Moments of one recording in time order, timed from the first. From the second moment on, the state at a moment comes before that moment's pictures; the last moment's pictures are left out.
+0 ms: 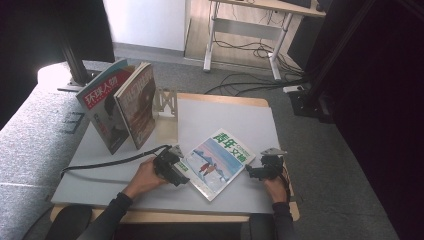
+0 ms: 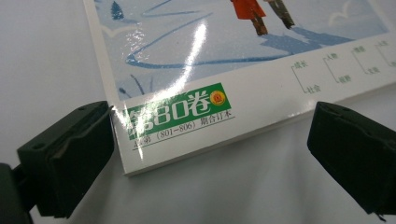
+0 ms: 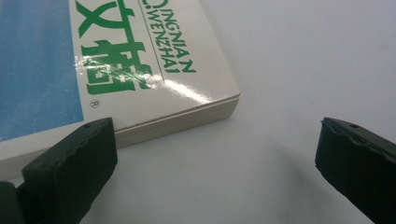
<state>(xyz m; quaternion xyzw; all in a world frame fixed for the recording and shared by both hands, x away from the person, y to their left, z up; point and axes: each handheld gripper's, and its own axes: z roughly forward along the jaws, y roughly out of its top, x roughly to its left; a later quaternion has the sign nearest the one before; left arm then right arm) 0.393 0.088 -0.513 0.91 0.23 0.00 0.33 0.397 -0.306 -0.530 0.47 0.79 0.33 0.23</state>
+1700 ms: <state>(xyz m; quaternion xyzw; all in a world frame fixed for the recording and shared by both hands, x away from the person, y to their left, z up) 0.341 0.090 -0.514 0.90 0.19 -0.04 0.39 0.460 -0.285 -0.534 0.51 0.76 0.34 0.22</state>
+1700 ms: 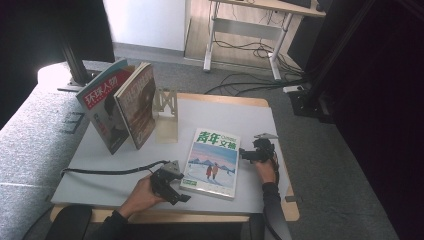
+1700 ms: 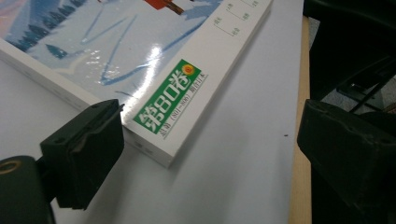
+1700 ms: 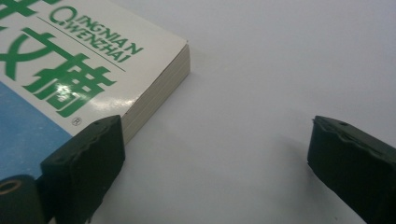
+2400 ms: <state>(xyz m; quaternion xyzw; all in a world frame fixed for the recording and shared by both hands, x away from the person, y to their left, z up) 0.373 0.142 -0.521 0.90 0.25 0.08 0.35 0.439 -0.286 -0.513 0.48 0.78 0.36 0.19</state>
